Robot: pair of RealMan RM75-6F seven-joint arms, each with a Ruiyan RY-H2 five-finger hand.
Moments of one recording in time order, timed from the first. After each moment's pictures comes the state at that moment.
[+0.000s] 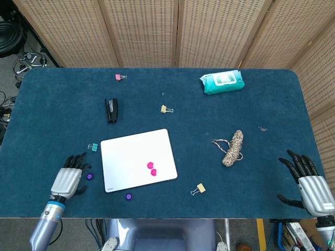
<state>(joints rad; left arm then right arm) -0.29 -1.44 -0.02 -1.65 1.22 1.18 0.46 0.15 -1.00 -0.09 -1.64 -1.59 1.52 0.15</state>
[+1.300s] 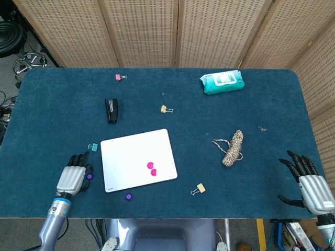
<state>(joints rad) -0.32 -1.53 -0.03 -1.56 1.14 1.17 0.49 0.13 -0.98 -0.04 -1.64 -1.59 1.44 0.19</state>
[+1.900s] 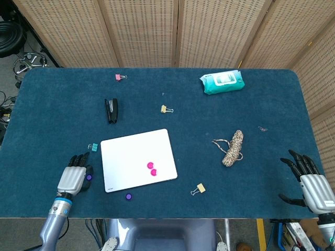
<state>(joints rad) -0.32 -1.55 -0.03 -1.55 1.13 1.17 0.48 0.13 -0.98 -0.03 -1.64 -1.58 1.43 0.20</state>
